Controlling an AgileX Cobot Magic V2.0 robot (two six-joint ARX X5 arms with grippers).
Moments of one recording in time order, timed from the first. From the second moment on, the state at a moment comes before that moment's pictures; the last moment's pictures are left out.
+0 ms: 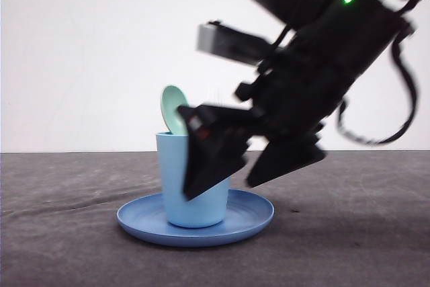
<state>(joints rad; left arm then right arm) 0.04 0.93 0.83 -0.46 0.21 -0.03 0.80 1.47 0.70 -0.01 -0.05 0.09</state>
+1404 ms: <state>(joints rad) 0.02 0.93 0.83 -0.47 0.21 -0.03 0.11 0.94 0.83 -0.75 -0.08 0.09</state>
